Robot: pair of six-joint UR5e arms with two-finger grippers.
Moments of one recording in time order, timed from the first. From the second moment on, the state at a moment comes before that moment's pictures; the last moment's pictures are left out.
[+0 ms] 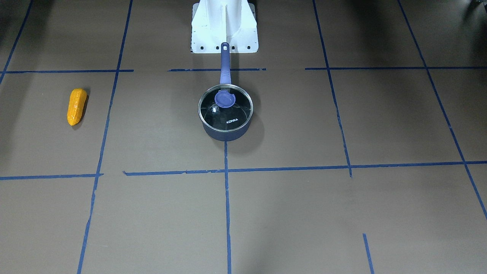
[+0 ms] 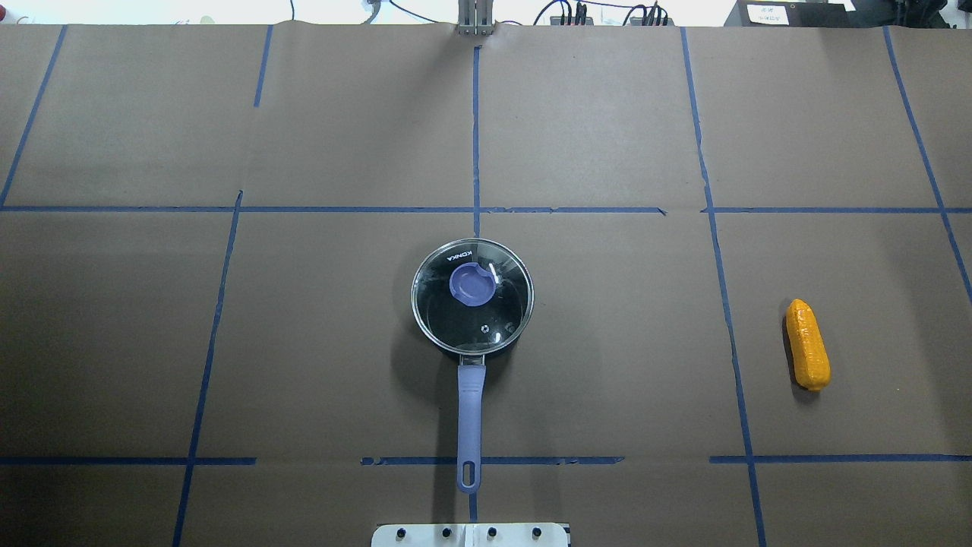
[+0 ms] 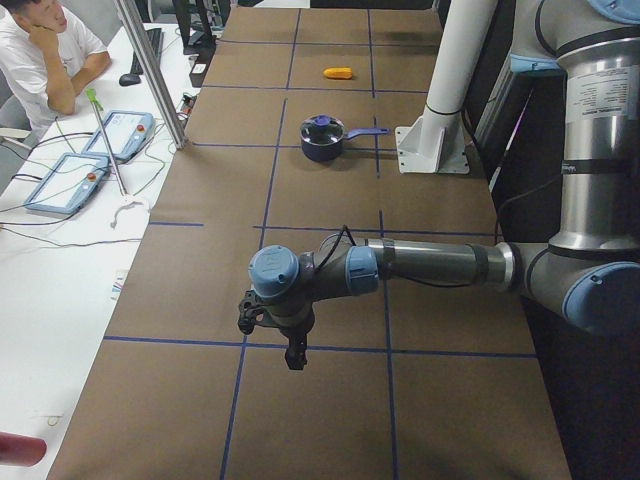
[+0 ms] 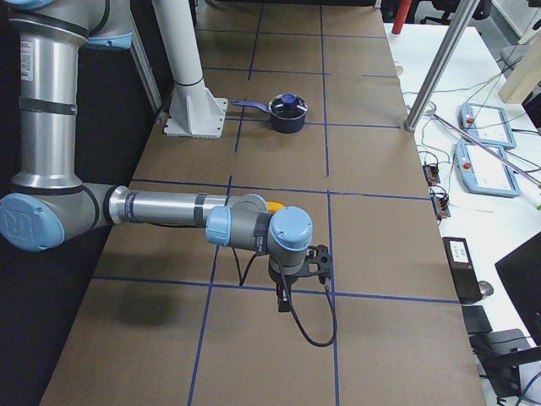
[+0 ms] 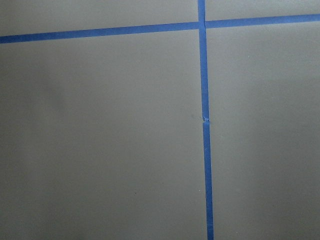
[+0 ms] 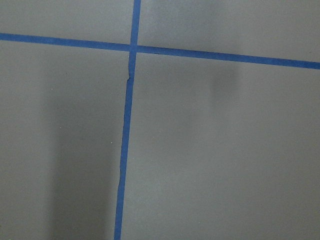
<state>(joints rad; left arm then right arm) -1.60 -1.50 -1.69 -1.36 -2.34 0.21 1.64 -1.69 1.69 -1.68 2.31 -0.20</state>
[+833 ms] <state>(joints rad) -1.59 -1.51 -1.75 -1.39 -2.35 0.21 1.64 -1.68 1.70 -1.68 2.31 -0.20</state>
